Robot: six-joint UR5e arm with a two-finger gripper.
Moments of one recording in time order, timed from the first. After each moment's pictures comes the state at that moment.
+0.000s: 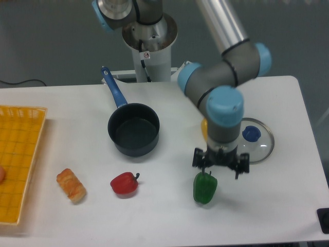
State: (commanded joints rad) arm 2.49 -2.17 -1.40 -0.94 1.64 0.72
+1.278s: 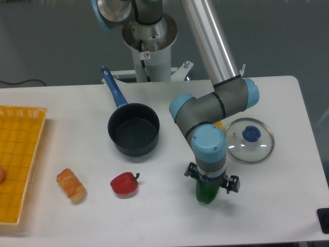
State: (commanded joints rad) arm 2.49 -2.20 -1.43 -0.95 1.67 0.83
